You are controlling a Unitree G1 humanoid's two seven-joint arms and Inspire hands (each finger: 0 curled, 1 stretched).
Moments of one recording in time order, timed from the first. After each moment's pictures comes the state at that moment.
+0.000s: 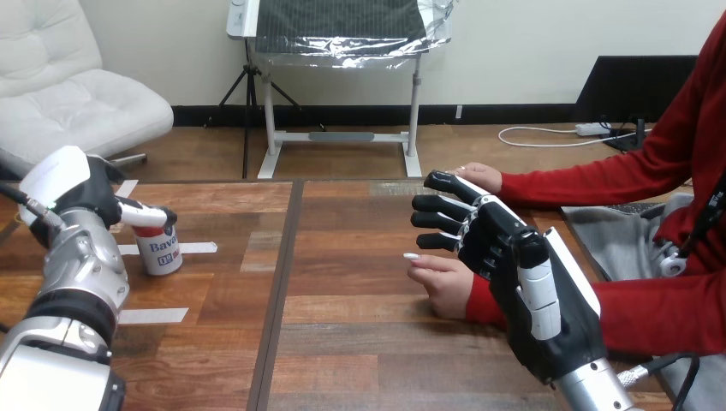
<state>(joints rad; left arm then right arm) -0.88 0.46 -0.22 1.28 0.48 0.17 0.29 0.12 -0.12 0.02 0.05 0.22 -0.42 0.43</state>
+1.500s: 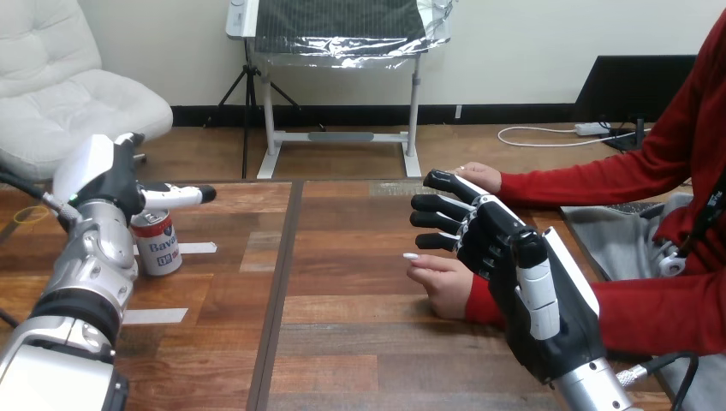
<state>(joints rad) -0.88 0.45 -0.21 1.28 0.42 0.02 0.21 0.12 -0.11 0.03 0.05 0.22 -0.42 0.43</state>
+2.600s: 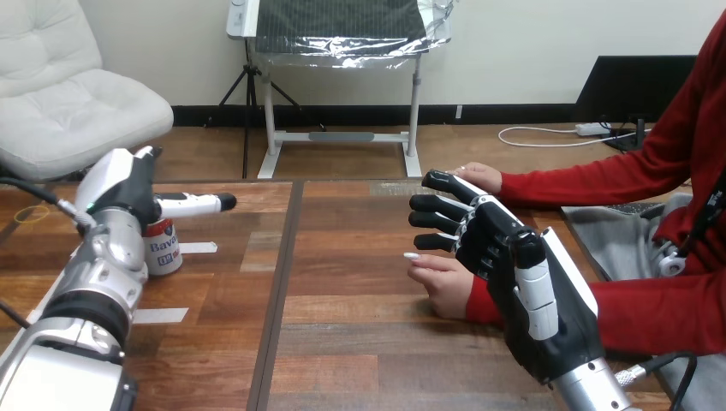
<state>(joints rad) -0.88 0.42 -0.22 1.29 0.41 0.02 0.14 0.12 -0.11 0.03 0.05 0.22 -0.42 0.43</state>
